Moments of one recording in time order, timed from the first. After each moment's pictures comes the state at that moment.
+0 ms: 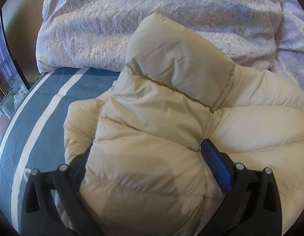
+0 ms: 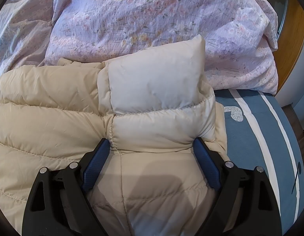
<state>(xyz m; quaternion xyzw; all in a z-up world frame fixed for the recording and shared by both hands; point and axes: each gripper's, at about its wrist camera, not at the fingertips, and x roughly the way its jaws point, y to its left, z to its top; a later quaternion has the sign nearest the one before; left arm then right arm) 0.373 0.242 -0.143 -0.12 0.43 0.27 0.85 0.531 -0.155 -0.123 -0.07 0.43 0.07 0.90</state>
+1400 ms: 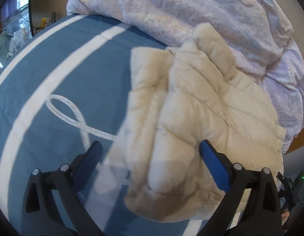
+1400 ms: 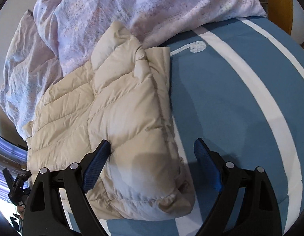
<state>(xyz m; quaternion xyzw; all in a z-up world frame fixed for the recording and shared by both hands) 0.252 0.269 -0.129 -0.32 0.44 0.20 0.81 0.475 -0.278 -0.122 0.17 0.51 0.17 0.83</state>
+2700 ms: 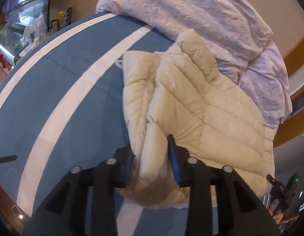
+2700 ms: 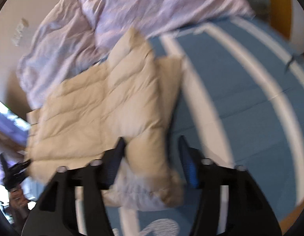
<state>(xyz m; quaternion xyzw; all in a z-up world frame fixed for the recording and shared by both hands) 0.102 0.260 -0.107 -0.34 0.42 0.19 0.82 0.321 -0.272 -0.078 0.12 0.48 0.17 0.85</state>
